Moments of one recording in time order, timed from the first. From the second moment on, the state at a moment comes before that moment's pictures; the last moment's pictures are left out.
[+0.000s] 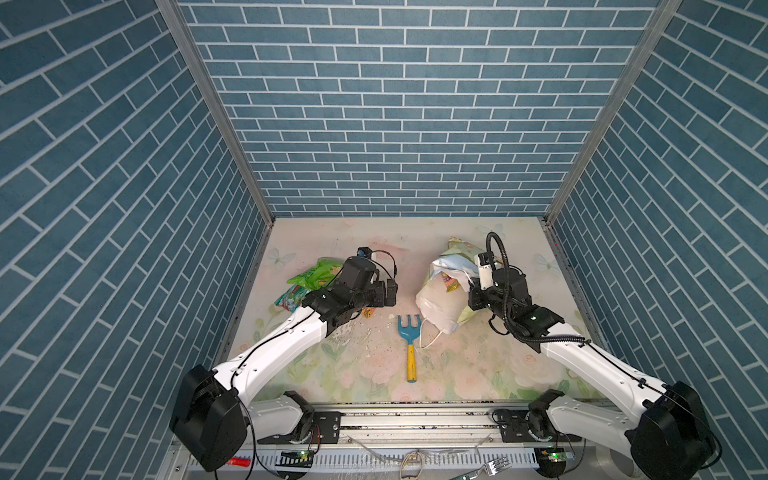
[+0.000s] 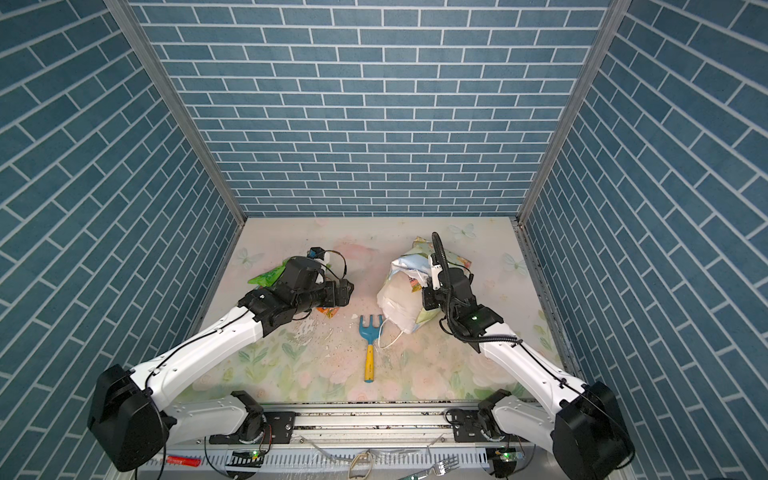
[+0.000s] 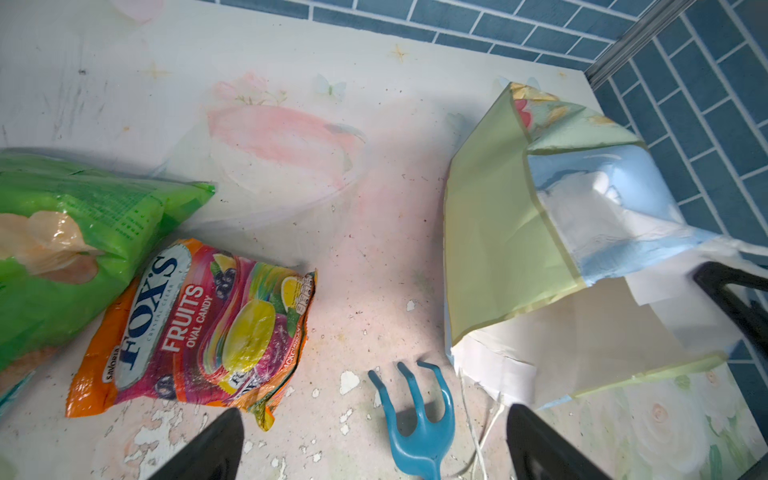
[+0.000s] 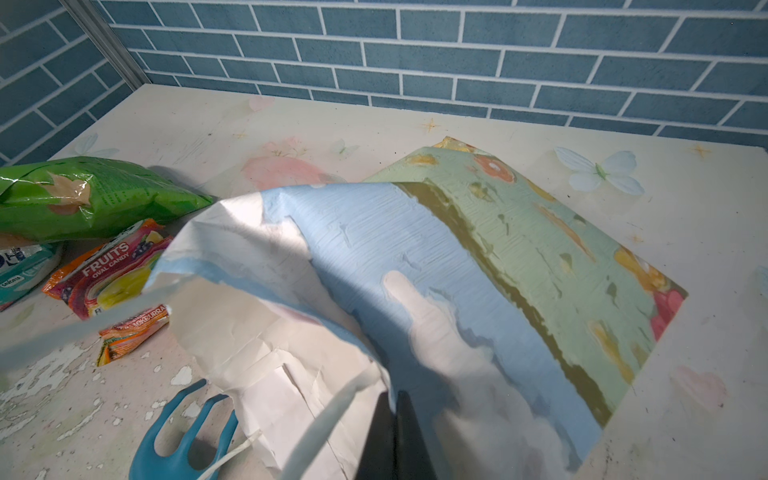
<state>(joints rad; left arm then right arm) -0.64 1.24 0.97 -0.43 -0.06 -0.51 0.57 1.11 0.70 -0.12 0.12 0.16</state>
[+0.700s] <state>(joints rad) -0.90 1.37 1.00 -0.26 -0.11 -0.53 0.57 1.07 0.66 -0.09 0.16 0.16</state>
